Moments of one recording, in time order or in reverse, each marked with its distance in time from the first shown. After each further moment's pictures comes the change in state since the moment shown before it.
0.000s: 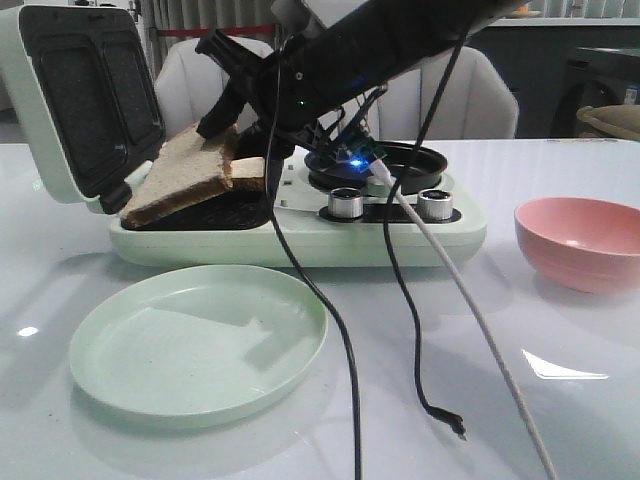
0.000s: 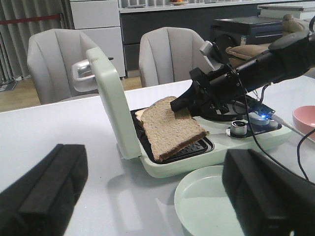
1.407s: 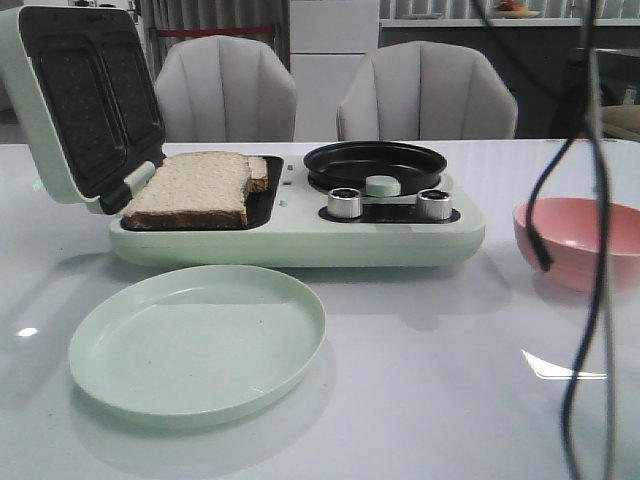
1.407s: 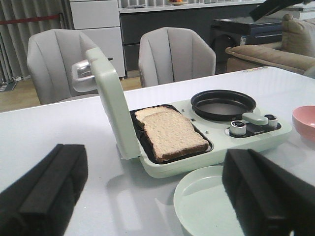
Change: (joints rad) left arm 0.000 0.000 0.000 0.000 0.000 0.000; right arm -0.195 -0.526 -0.006 -1.061 0.245 0.301
